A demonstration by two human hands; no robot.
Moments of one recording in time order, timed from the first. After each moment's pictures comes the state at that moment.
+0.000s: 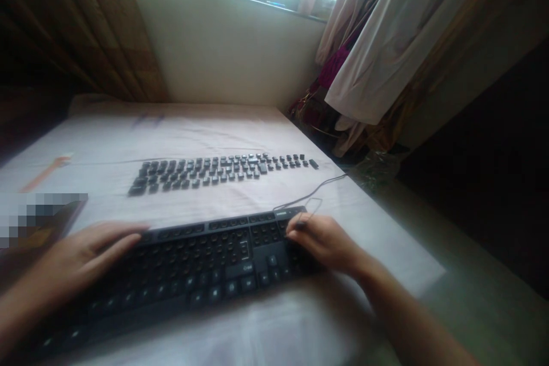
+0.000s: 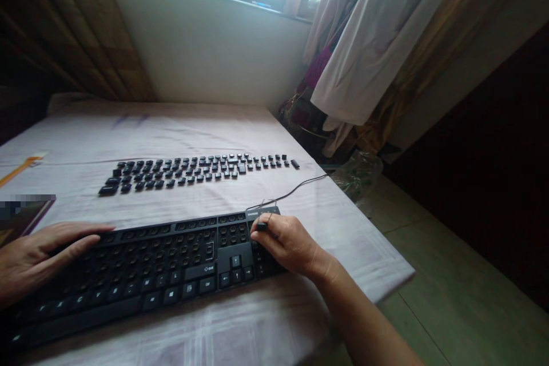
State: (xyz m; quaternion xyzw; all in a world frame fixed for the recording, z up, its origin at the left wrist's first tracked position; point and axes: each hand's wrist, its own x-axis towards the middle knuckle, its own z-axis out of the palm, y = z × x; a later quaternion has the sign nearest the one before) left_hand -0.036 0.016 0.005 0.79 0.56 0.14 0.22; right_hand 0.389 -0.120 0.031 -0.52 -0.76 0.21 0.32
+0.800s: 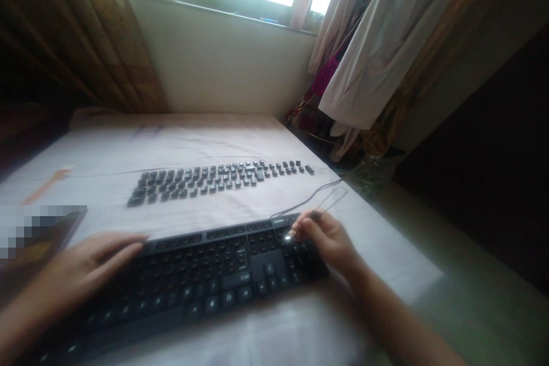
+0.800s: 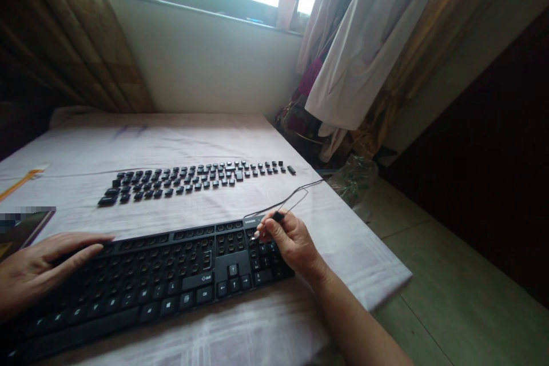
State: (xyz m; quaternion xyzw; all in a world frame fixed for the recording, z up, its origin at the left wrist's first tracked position) left_hand -0.036 0.019 0.001 0.81 0.54 0.14 0.18; right_hand 0.385 -0.123 0.017 -0.52 -0.53 0.33 0.58
